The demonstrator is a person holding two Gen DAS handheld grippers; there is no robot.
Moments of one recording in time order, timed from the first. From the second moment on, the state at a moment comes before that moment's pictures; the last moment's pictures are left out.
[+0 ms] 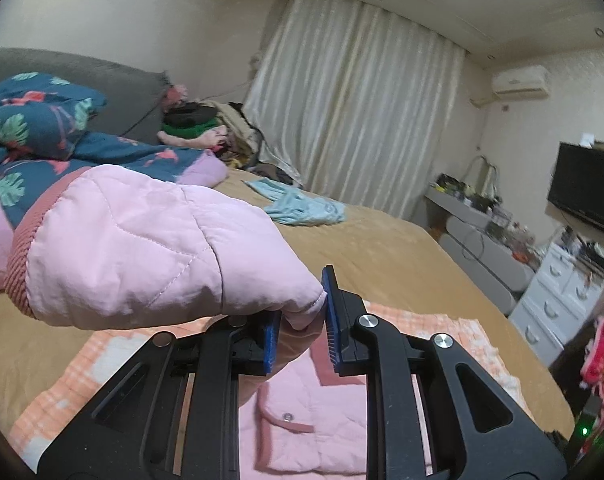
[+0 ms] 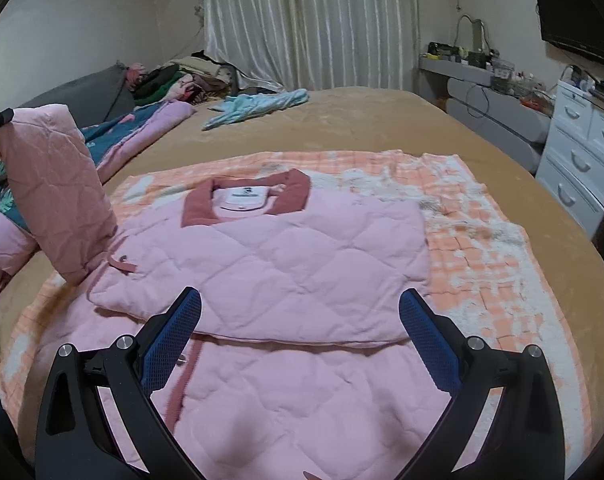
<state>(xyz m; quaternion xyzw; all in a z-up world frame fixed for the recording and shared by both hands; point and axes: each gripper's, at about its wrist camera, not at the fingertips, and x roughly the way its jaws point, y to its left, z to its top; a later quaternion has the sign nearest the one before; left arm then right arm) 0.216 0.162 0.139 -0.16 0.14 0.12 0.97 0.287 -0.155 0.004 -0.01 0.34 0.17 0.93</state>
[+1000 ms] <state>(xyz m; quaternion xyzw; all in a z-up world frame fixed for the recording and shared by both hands) 0.285 0.032 0.029 -0.04 0.26 -0.05 0.96 0.313 -0.234 0.002 0.07 0.35 0.10 0.93</state>
